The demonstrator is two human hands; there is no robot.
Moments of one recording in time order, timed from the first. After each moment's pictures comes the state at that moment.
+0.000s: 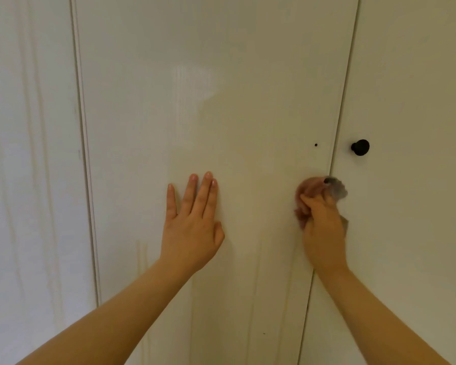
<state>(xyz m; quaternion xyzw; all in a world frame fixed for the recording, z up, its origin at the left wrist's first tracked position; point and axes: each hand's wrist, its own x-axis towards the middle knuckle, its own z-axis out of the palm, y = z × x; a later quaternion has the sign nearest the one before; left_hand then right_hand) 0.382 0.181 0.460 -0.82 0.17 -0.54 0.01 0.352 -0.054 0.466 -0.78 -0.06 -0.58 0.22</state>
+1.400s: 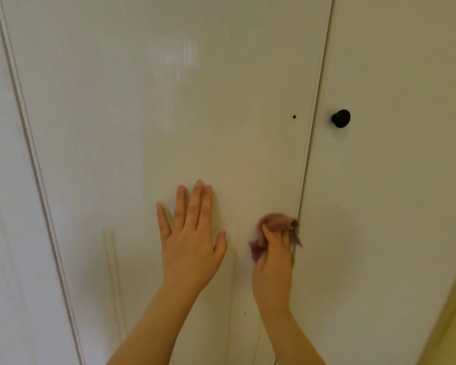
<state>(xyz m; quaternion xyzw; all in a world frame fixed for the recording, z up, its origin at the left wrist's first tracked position) 0.359 0.135 0.415 -0.85 0.15 -0.50 -0.11 0.331 0.005 0.373 -0.77 0.02 -0.54 0.33</state>
